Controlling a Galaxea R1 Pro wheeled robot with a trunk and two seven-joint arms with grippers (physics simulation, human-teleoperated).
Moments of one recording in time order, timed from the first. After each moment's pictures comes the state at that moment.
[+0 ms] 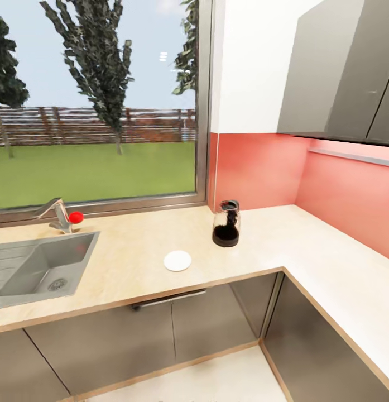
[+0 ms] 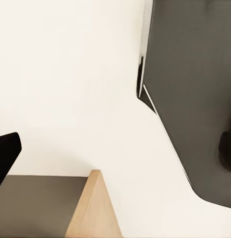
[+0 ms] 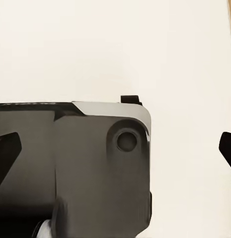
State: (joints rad) left arm -0.03 0.01 -0.19 0.03 0.26 0.05 0.19; right arm -0.20 0.01 -0.12 -0.03 0.10 -0.07 0.01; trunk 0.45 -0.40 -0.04
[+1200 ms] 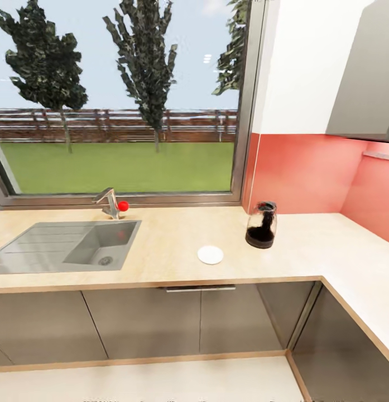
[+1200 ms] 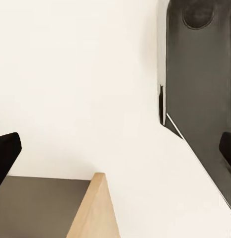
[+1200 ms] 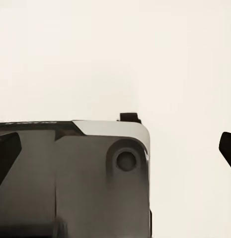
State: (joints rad) left arm -0.05 0.05 -0.20 0.01 0.10 0.01 0.19; right arm -0.20 0.01 -0.13 -0.09 0.10 -0.07 0.01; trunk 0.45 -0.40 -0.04
